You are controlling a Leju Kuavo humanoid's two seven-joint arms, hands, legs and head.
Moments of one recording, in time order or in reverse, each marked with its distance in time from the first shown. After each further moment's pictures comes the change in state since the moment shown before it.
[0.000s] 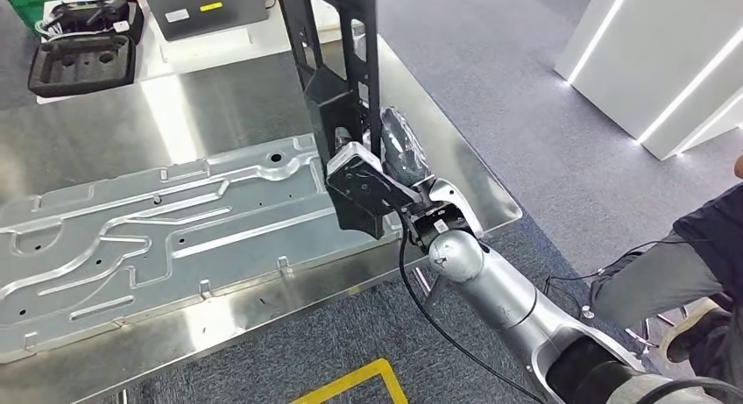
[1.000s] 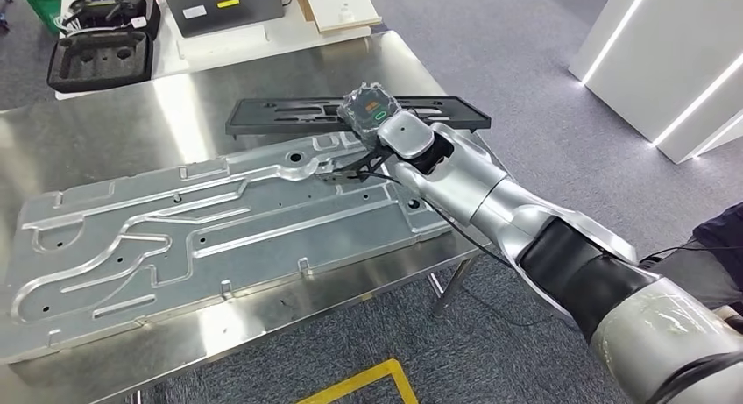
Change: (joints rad) left arm -0.058 -0.010 0.014 0.000 -0.030 -0.026 -0.007; right arm -0.560 -0.074 0.412 0.790 0.793 0.410 0.039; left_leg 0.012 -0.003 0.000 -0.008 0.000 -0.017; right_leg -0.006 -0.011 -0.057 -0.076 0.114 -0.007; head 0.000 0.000
